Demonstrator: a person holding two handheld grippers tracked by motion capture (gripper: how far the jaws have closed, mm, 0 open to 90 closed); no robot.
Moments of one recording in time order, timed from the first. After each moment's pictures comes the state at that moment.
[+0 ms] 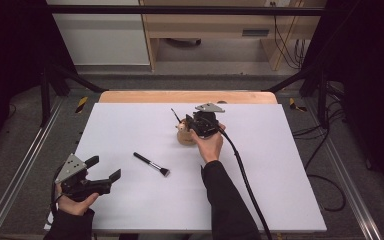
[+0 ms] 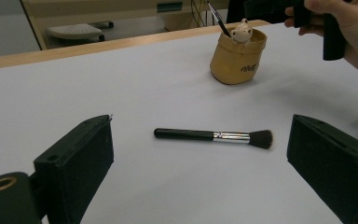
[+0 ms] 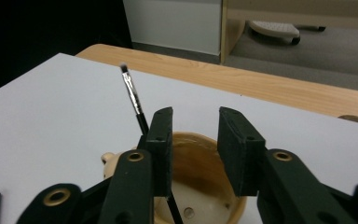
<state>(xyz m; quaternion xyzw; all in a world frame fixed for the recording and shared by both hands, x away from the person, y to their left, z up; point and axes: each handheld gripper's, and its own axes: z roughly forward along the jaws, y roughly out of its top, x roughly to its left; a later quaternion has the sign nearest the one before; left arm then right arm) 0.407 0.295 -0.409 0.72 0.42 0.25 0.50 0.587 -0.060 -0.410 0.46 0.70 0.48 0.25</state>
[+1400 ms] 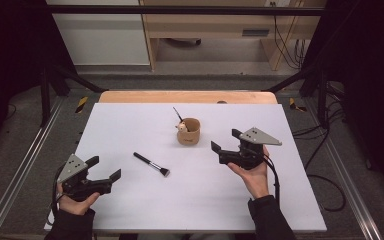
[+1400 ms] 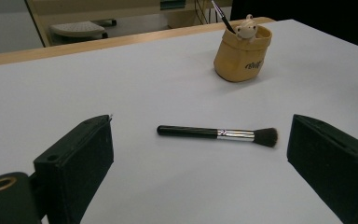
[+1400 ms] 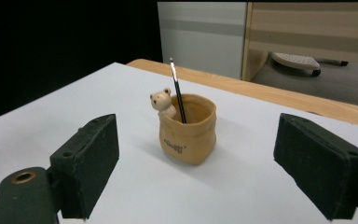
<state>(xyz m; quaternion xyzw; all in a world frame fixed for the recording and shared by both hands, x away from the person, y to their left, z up) 0.408 0.294 -0.411 0.72 0.42 0.25 0.49 0.468 -0.162 -0.381 0.39 0.70 0.55 0.24</state>
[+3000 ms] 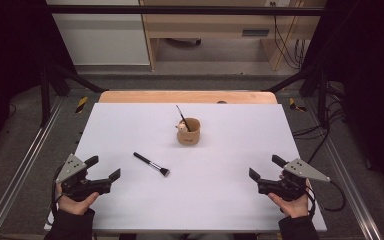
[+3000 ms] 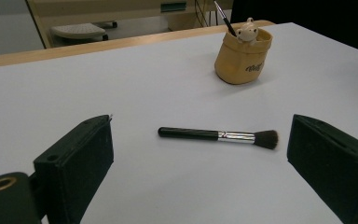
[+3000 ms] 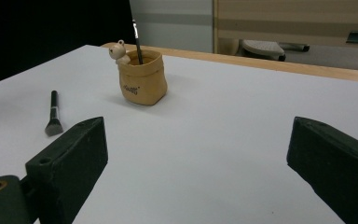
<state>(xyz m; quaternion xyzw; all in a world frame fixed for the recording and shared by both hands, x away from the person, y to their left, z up) 0.408 0.296 -0.411 0.72 0.42 0.25 0.50 0.402 -0.256 -0.416 0.43 0.68 0.53 0.26</state>
